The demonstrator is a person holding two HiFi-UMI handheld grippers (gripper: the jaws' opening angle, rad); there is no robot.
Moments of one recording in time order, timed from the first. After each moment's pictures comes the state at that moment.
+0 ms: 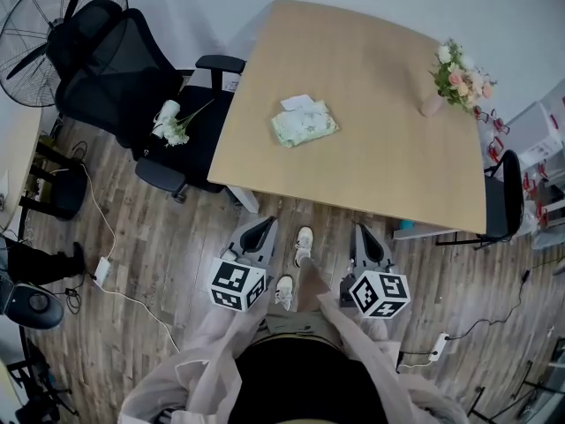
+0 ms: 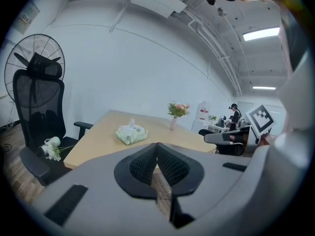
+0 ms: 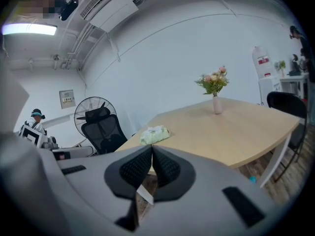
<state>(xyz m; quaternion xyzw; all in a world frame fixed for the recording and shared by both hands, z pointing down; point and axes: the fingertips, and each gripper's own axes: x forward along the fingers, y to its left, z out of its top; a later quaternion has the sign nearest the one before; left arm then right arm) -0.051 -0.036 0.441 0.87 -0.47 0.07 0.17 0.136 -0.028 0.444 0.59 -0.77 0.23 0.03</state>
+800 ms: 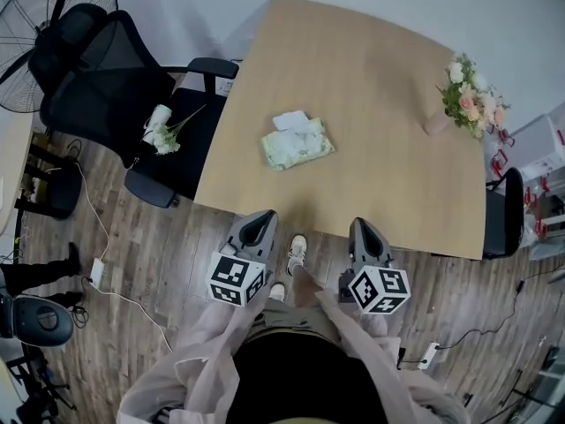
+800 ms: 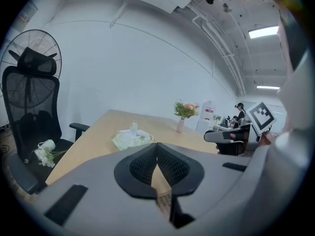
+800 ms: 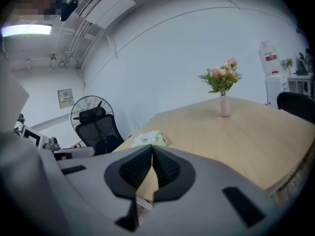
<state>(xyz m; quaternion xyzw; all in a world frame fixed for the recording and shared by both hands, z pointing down) -0.029 -0.133 0.447 0.86 -0.48 0.07 0.17 0.154 -0.130 0.446 0.58 -0.78 0.23 0.04</state>
